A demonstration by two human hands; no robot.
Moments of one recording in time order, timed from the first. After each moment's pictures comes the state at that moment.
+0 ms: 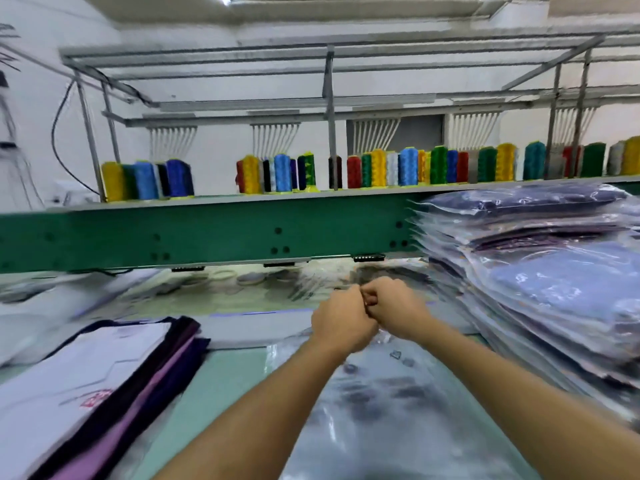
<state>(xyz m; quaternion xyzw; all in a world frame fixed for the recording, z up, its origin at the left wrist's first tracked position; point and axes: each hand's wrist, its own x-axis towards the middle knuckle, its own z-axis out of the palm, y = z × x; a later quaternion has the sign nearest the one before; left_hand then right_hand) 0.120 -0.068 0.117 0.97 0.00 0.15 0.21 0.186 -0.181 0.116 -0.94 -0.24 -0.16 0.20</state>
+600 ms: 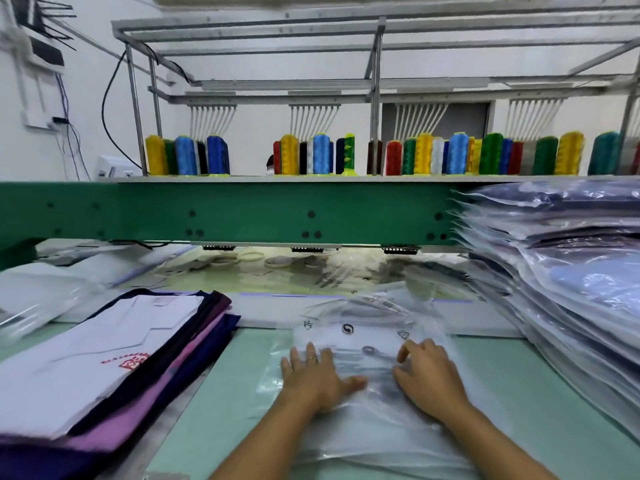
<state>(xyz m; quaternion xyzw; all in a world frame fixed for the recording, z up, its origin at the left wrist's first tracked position) 0.125 0.038 -0.024 0.98 0.14 -0.06 0.14 0.180 -0.168 -0.024 -0.96 -0.14 -0.12 0.20</state>
